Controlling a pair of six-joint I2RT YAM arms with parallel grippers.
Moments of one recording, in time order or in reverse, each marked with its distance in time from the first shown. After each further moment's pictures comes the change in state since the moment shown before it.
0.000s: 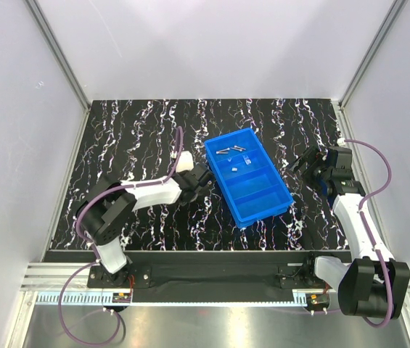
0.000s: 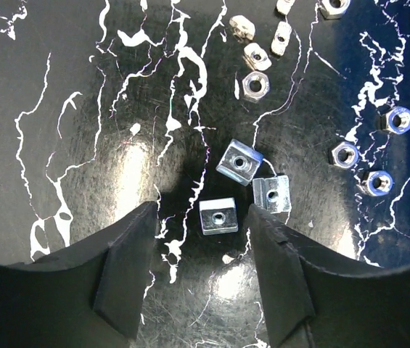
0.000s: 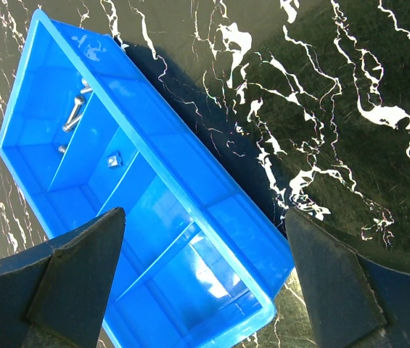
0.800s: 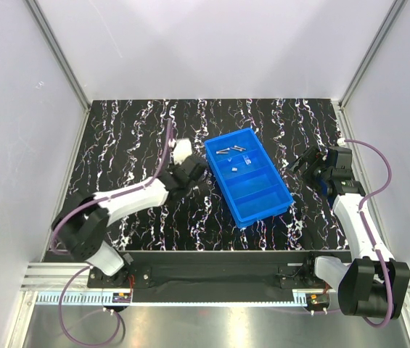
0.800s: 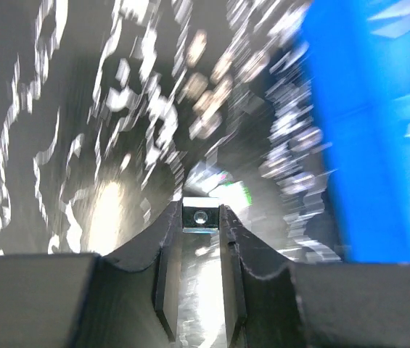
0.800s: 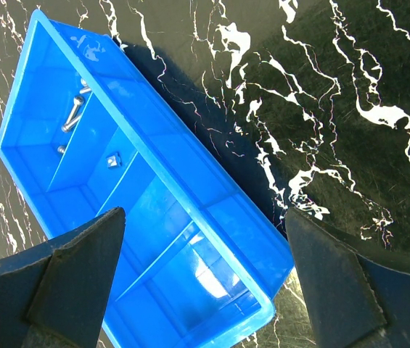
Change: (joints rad) left arm 0.001 -0.157 -0.028 0.065 0.018 0.114; right arm 0.000 0.000 0.000 -0.001 0.002 0.000
